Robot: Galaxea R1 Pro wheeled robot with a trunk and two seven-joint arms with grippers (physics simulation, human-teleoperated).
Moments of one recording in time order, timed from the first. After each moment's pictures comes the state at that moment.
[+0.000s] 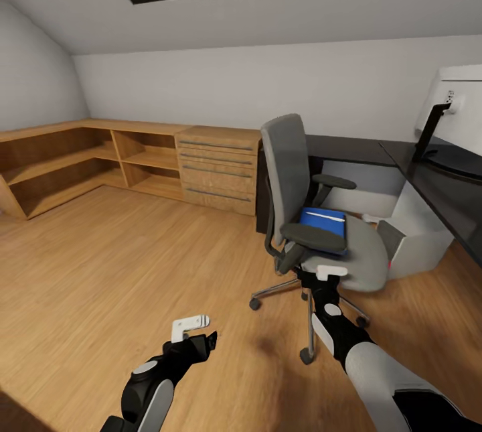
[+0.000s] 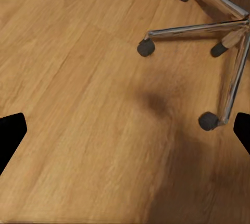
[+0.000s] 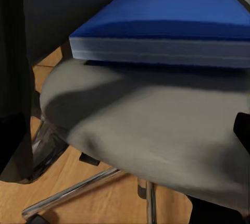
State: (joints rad) left arm -0.12 -0.09 -0.26 -1.55 0.41 0.65 0.34; right arm -0.79 0.04 -0.01 -0.34 0.01 -0.37 -0.20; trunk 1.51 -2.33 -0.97
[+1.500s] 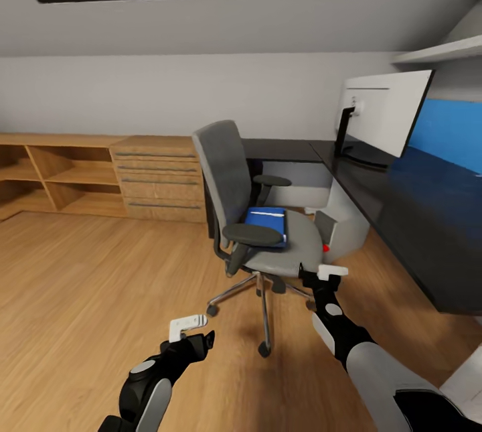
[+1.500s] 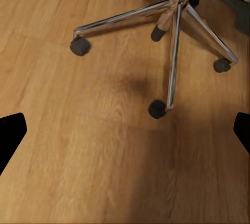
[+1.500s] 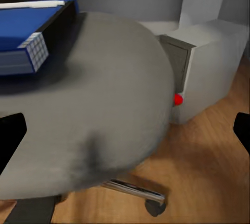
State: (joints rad) left arm -0.12 -0.09 -0.24 -1.55 0.41 0.65 0.34; right arm -0.79 0.04 -0.01 -0.35 0.00 -0.37 -0.20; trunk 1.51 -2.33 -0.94
